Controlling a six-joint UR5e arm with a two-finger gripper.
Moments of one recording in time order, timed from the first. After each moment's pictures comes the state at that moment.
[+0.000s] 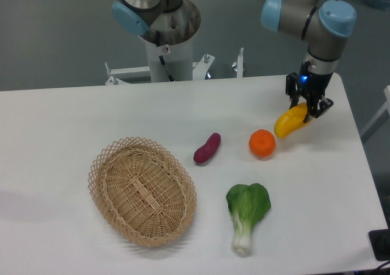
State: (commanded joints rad) arm 3.04 -1.84 -1.93 -0.87 1.37 2.07
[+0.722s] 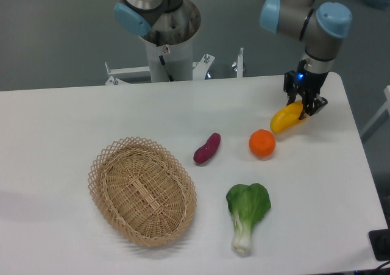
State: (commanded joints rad) arm 3.04 -1.85 -1.97 -0.84 1.37 2.10
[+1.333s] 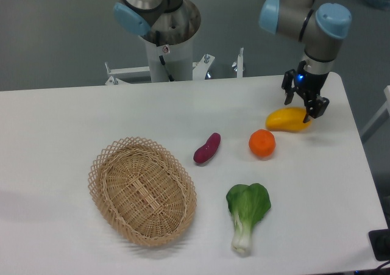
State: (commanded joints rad) arm 3.00 -1.84 -1.89 -0.86 1.37 2.04
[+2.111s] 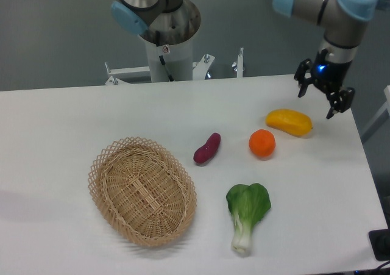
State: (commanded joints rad) arm 2.98 -1.81 -1.60 -1.24 1.37 1.93
